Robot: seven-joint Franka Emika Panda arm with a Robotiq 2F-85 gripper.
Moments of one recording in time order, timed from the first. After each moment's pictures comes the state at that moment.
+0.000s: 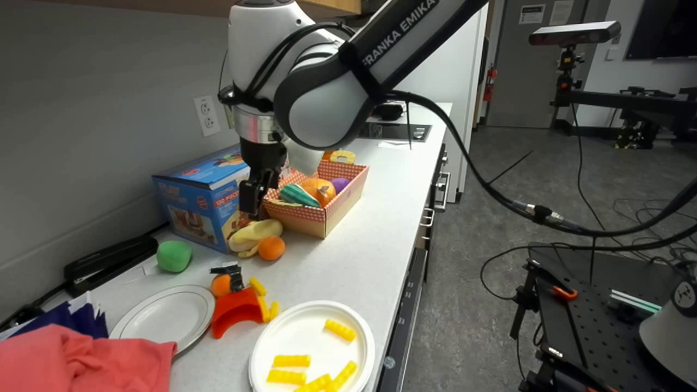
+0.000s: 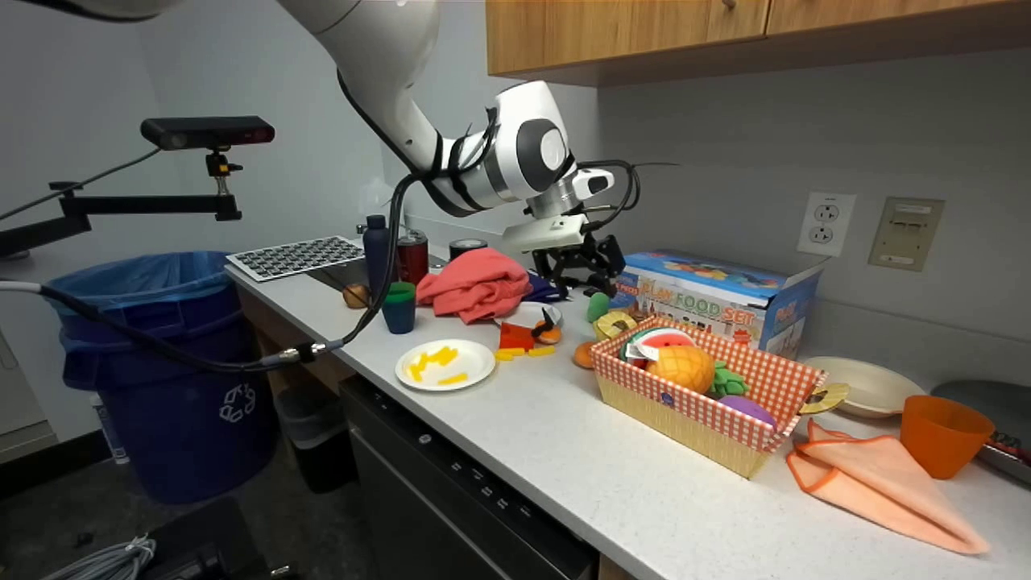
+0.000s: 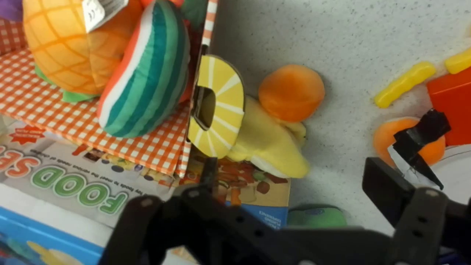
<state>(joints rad) 0.17 0.47 -0.03 -1.73 -0.34 2.51 0.13</state>
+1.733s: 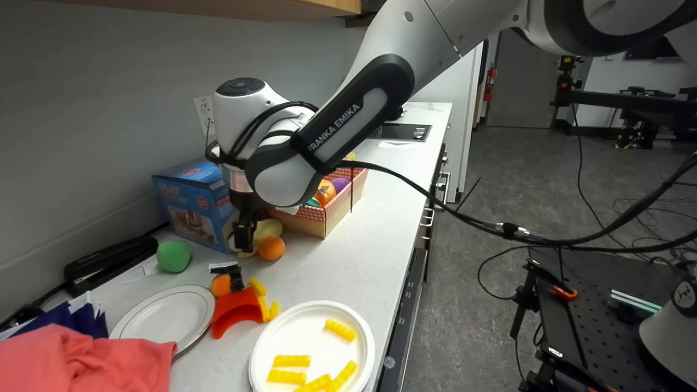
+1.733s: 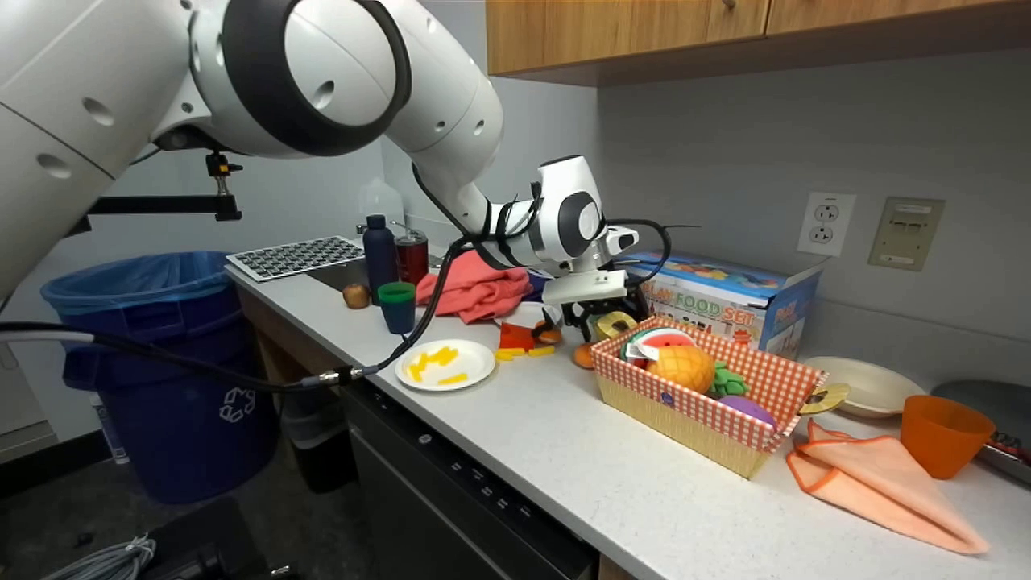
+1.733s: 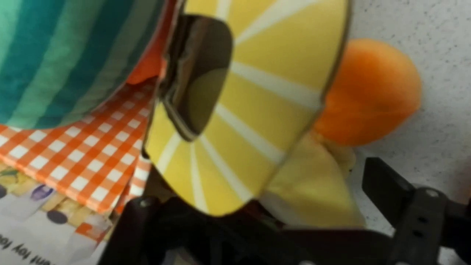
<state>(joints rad) 0.13 0.82 -0.03 -1.40 -0.30 2.50 -0.08</state>
